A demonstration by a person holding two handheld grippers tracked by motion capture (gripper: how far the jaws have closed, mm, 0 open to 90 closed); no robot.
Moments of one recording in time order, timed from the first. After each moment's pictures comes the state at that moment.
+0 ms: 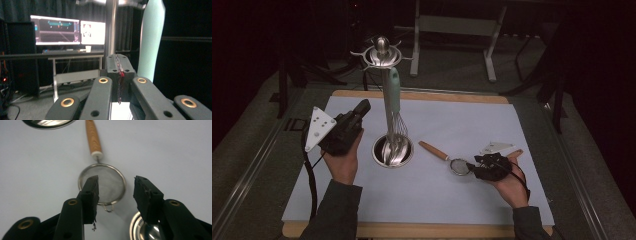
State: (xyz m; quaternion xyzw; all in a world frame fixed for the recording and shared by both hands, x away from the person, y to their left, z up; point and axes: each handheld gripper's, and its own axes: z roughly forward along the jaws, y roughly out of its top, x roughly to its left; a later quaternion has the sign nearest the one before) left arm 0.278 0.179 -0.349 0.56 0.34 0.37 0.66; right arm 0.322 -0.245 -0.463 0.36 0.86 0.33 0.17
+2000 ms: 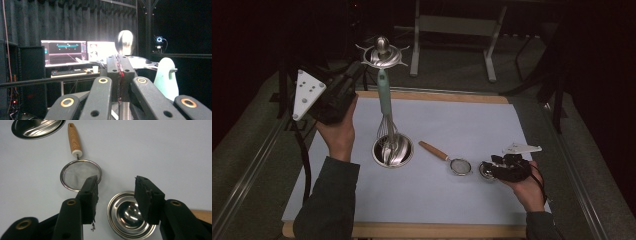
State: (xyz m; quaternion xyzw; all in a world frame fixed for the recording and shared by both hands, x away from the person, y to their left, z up) left arm 0.304 0.184 -0.287 0.52 0.32 0.42 0.66; right arm 0.316 -0.293 -0.458 0.42 0.82 0.36 0.17
